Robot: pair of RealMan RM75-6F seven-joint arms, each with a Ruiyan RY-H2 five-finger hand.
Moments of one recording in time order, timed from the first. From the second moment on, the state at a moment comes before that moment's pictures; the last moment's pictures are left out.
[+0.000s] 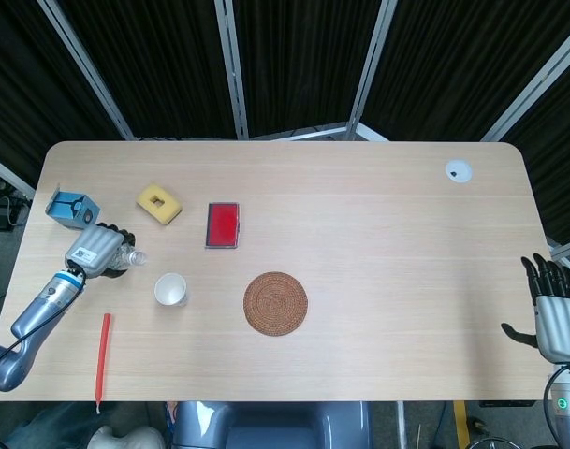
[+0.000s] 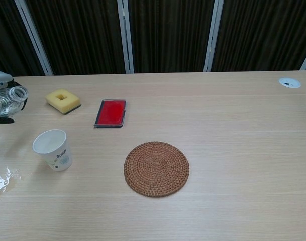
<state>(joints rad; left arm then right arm) -0.64 -1.36 -0.04 -1.12 1.45 0.86 -0.01 0.11 -1.15 0.13 -1.56 -1.33 1.41 -0.14</state>
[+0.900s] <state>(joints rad) -0.69 -1.43 0.01 -1.07 1.49 0.83 0.17 0.10 -1.14 0.14 -1.56 -1.32 1.43 -0.14</state>
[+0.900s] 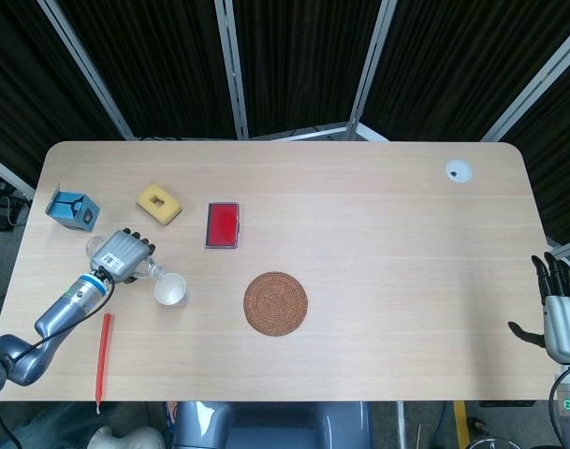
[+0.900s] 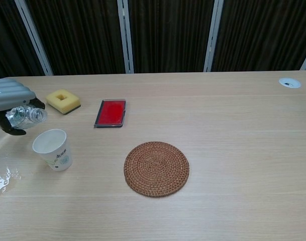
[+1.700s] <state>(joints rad) -0.71 -1.42 0.03 -1.06 1.51 0.83 0.32 0.10 -1.14 0.14 -1.57 -1.31 1.44 -0.15</state>
